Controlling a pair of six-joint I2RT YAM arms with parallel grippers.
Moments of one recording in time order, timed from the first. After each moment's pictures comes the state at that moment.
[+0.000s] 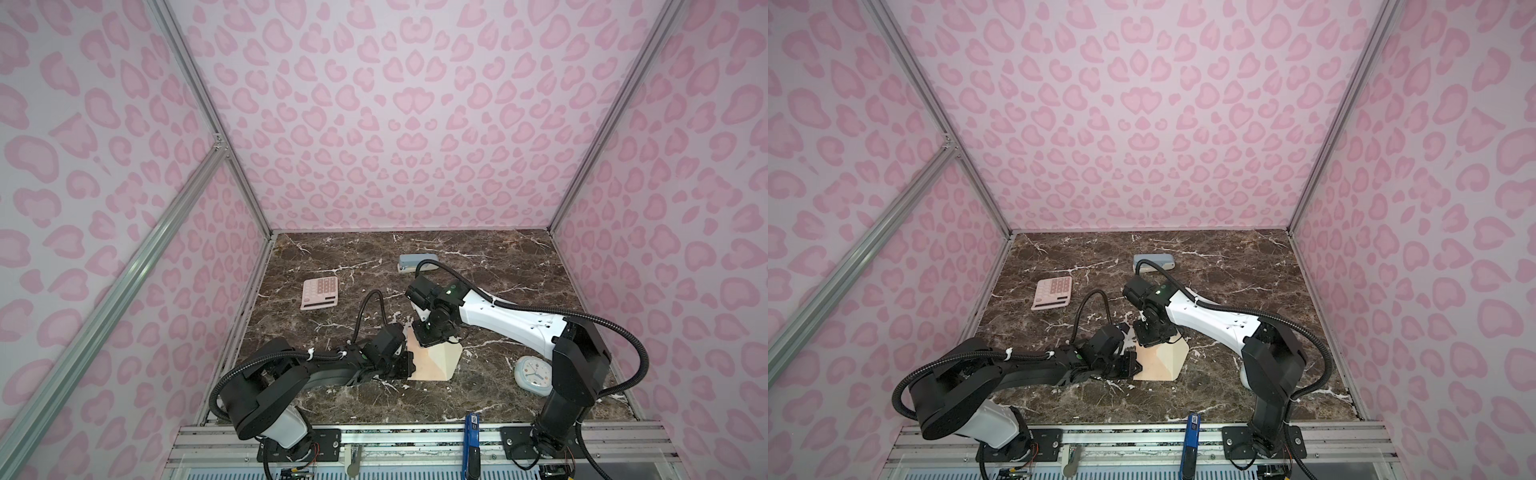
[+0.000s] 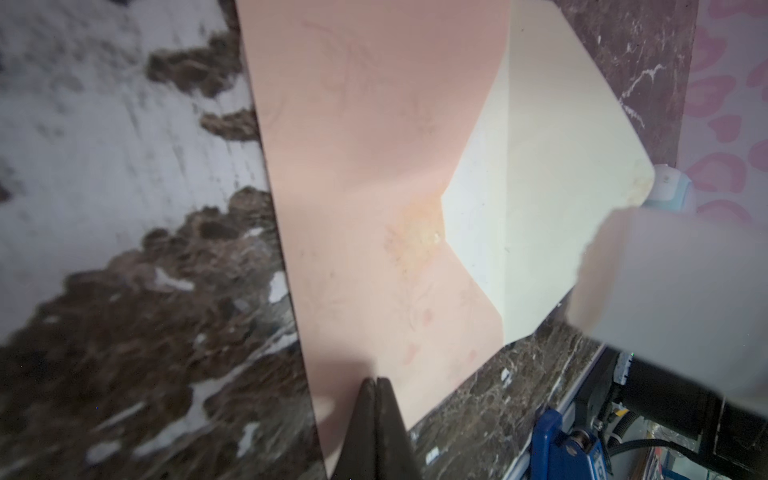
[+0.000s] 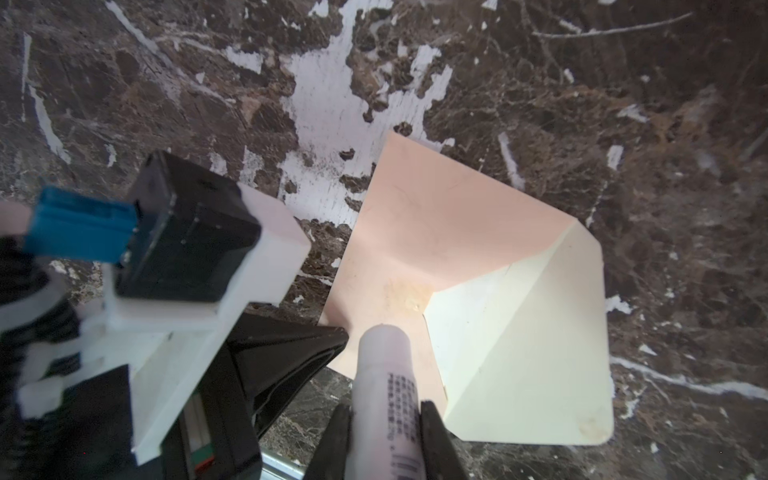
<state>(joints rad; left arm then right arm) -0.89 1.55 0.56 0.08 0.26 -0.87 0.86 1.78 1.42 -1.04 -0.09 0.52</state>
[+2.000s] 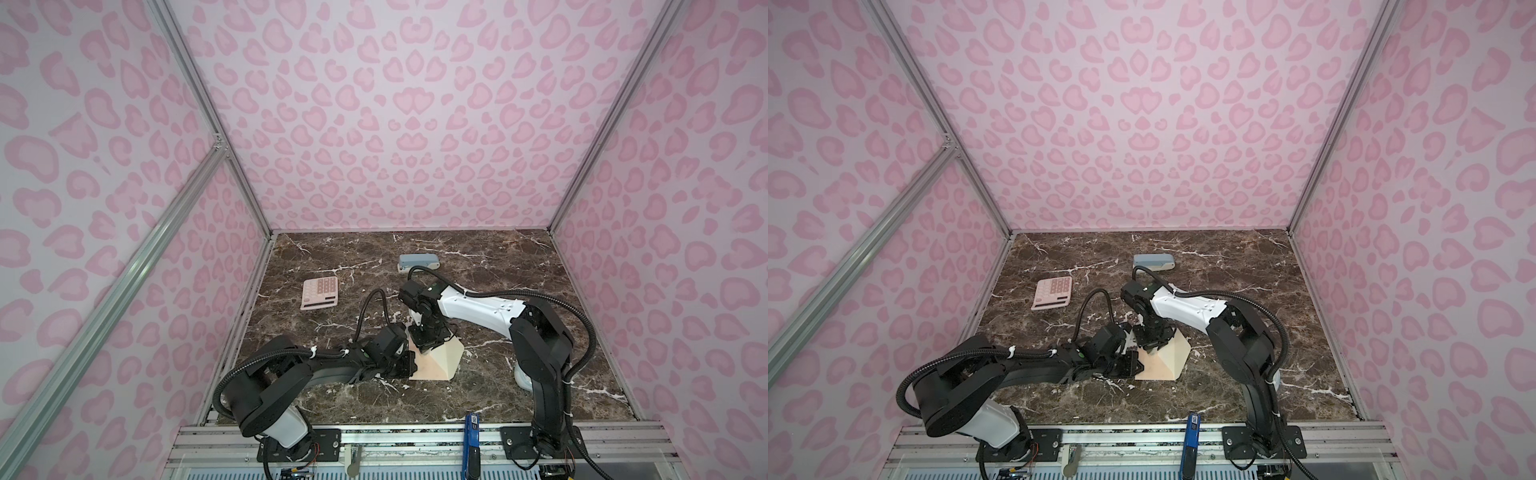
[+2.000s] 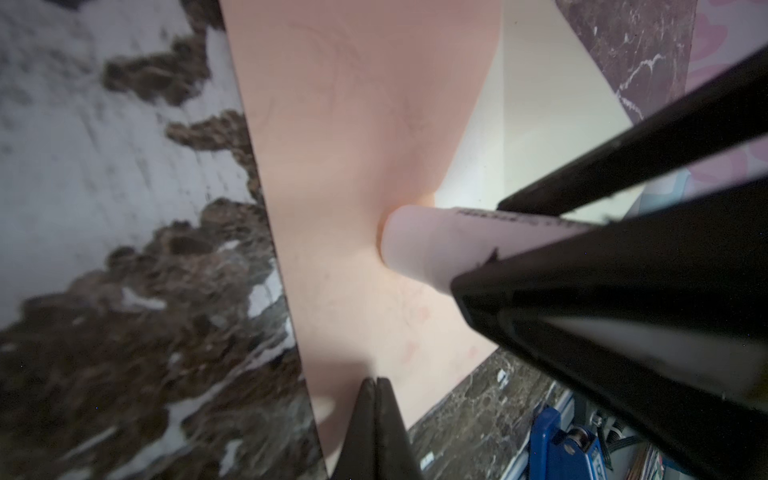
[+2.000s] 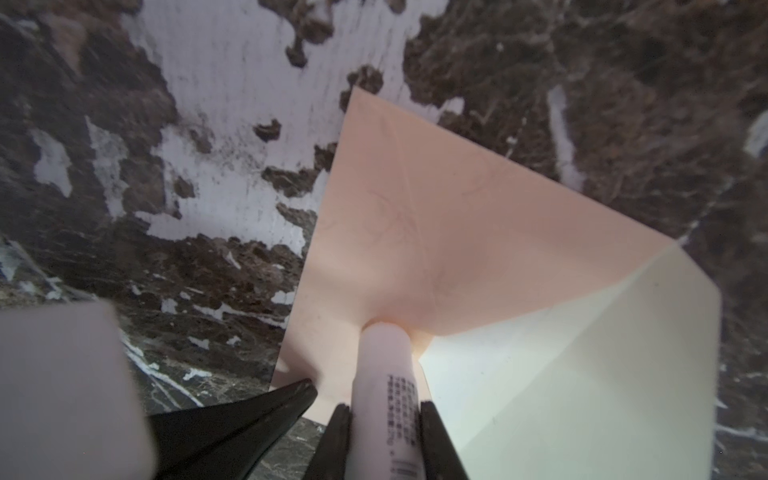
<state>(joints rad) -0.89 1.57 0.58 0.06 0.28 -0.85 0.82 2.00 1.49 -1.10 -0.13 0.47</state>
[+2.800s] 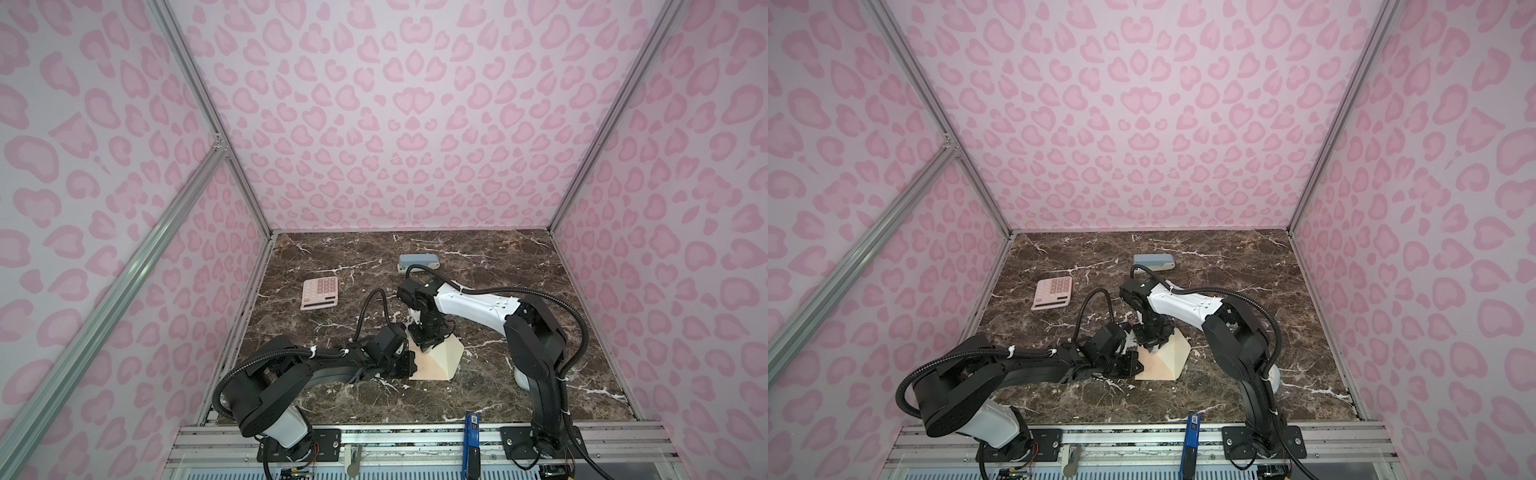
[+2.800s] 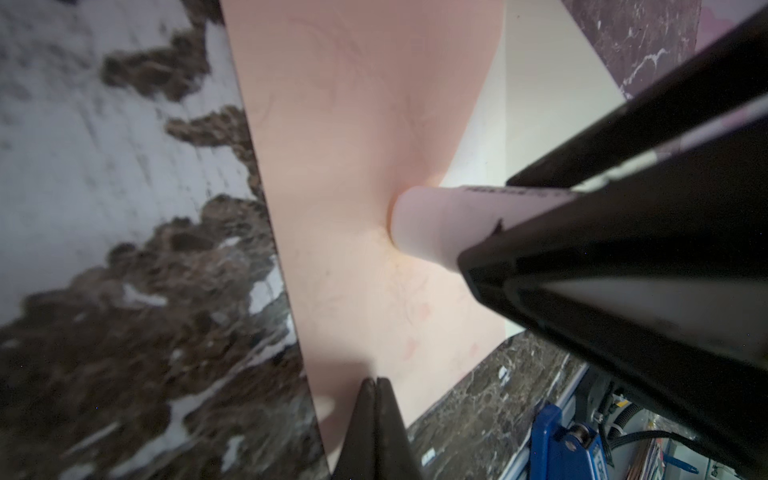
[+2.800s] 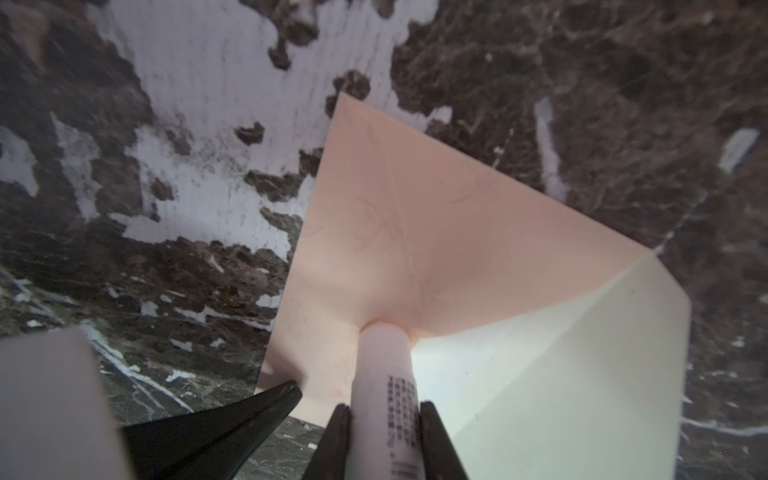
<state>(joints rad) -0.89 1.57 0.59 0.05 0.28 -0.84 0.81 2.04 1.56 -1.17 -0.10 0.44</state>
